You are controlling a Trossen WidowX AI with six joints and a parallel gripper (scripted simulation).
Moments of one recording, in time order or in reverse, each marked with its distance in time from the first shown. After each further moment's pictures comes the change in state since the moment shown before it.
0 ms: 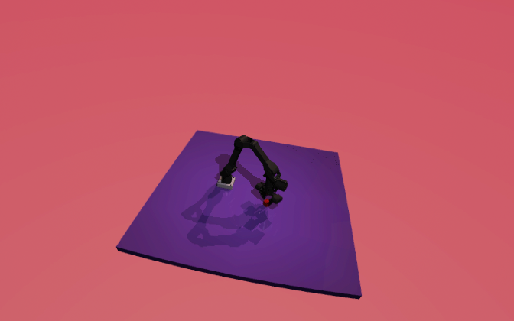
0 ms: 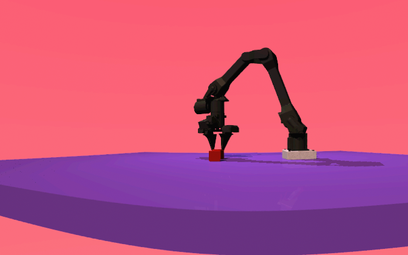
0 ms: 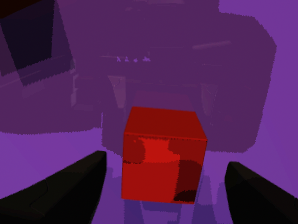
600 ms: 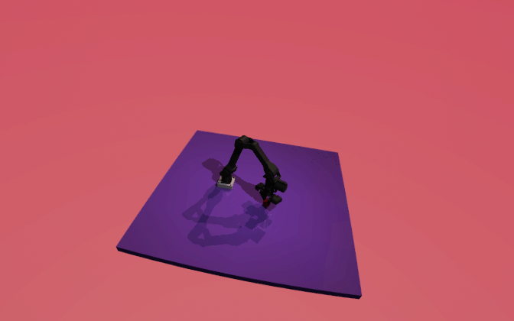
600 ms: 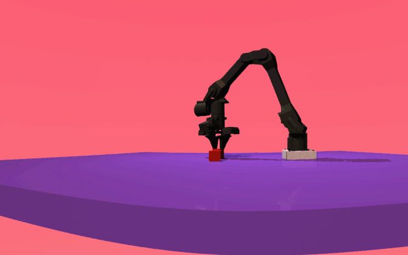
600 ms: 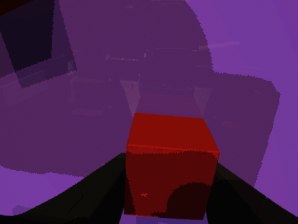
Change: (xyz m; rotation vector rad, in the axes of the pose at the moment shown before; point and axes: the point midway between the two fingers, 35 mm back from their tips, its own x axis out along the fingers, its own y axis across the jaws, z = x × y) arm 0.008 0.003 0.000 0.000 0.003 0.013
